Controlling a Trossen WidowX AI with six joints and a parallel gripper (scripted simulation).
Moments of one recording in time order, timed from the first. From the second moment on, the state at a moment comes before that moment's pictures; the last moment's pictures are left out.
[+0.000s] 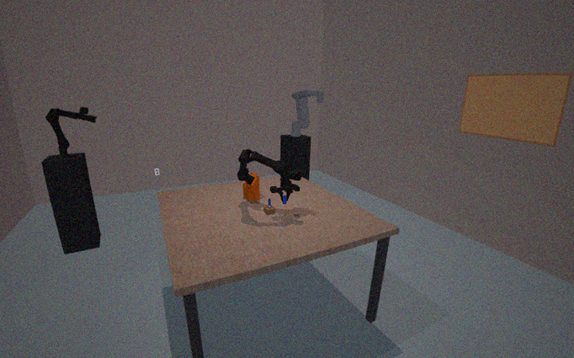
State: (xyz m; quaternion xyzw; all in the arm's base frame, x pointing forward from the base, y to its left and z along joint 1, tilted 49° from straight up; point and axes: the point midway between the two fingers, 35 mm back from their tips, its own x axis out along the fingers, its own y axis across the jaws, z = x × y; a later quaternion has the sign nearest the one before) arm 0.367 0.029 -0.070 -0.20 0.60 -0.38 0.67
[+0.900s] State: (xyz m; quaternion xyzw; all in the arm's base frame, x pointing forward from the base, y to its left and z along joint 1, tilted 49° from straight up) arm 0.321 0.020 -0.005 -0.20 0.60 -0.38 0.67
